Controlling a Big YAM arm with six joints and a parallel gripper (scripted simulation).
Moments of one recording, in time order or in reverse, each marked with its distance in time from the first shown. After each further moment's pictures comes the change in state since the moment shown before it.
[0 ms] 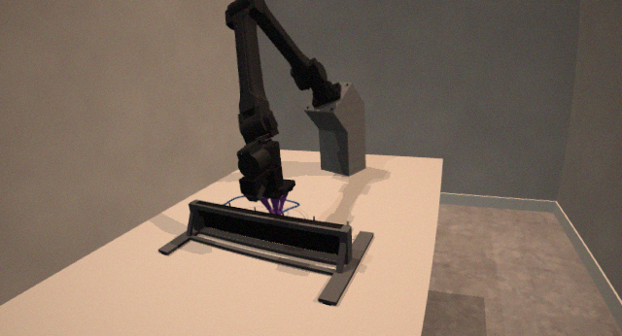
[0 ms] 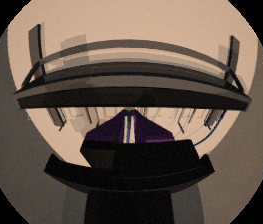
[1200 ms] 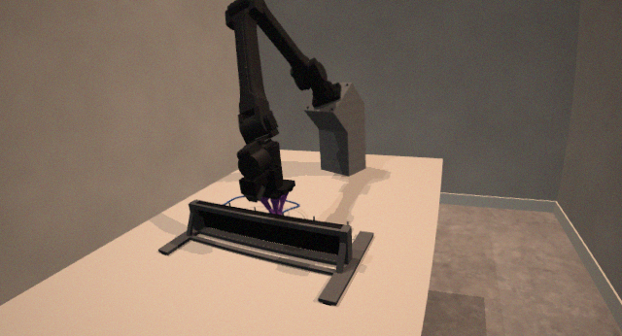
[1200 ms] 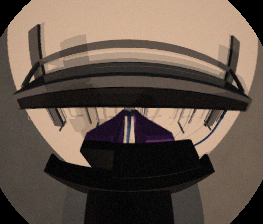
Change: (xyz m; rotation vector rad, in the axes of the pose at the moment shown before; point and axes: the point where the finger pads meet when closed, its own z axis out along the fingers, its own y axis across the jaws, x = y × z) arm 0.000 0.000 0.001 0.000 0.001 0.000
